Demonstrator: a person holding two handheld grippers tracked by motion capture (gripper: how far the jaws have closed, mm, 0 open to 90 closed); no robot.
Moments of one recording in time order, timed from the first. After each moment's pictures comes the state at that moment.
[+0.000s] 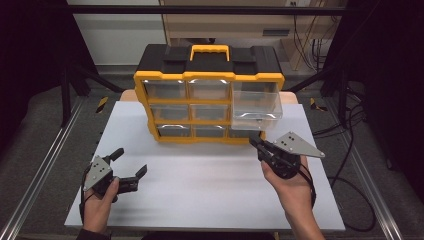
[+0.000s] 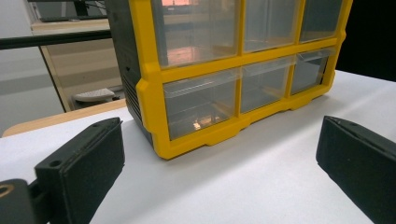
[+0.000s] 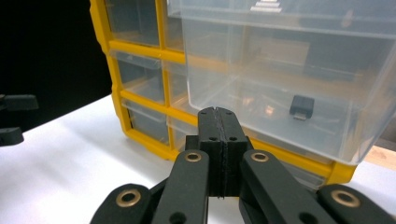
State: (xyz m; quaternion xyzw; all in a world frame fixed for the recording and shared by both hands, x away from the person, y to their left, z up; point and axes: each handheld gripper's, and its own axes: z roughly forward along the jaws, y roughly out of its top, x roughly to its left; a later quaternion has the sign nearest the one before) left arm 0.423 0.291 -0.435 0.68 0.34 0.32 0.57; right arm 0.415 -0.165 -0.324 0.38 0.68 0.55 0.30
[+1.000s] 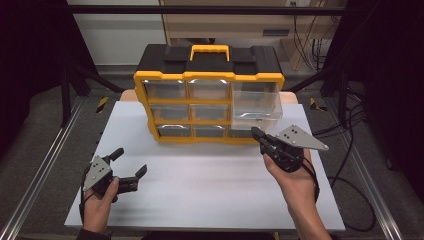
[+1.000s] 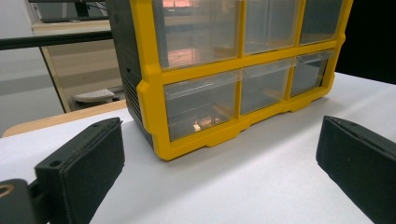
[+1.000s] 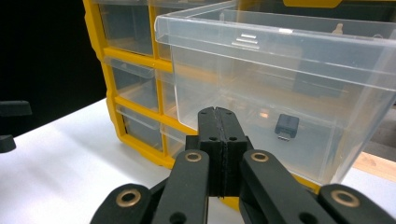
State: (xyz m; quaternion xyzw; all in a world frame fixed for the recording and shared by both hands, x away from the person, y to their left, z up) left arm 0.423 0.290 -0.435 0.68 0.33 0.32 0.57; right arm 0.421 -0.170 -0.311 0.38 0.68 0.55 0.30
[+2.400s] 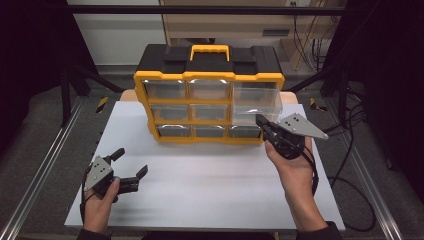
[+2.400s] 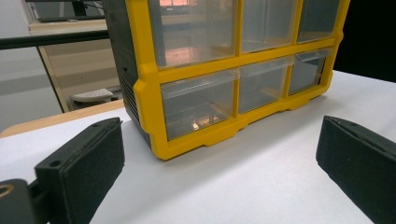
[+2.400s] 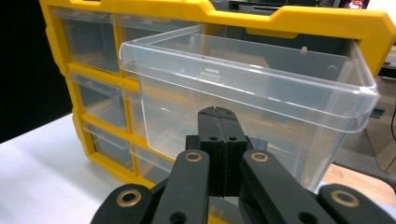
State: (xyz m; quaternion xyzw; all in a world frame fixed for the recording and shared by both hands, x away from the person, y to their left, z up) left arm 0.423 0.289 -0.436 0.68 0.33 0.32 0.57; right arm 0.444 -0.172 -0.301 0.39 0.66 0.54 0.34
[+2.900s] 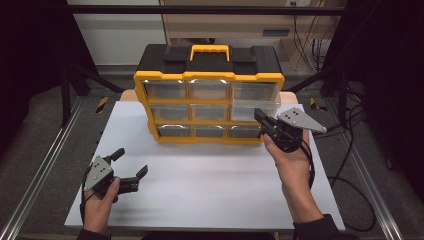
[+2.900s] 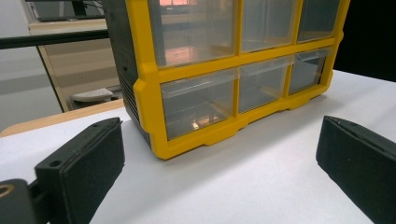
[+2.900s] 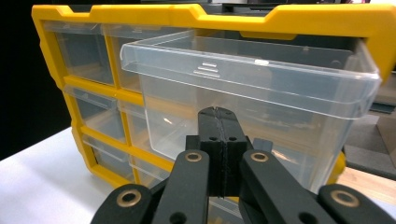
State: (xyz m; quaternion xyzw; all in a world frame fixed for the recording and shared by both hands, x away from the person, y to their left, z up) left arm 0.423 0.289 -0.436 0.68 0.33 0.32 0.57; right arm 0.460 -0.172 -0.302 0.40 0.65 0.55 0.33
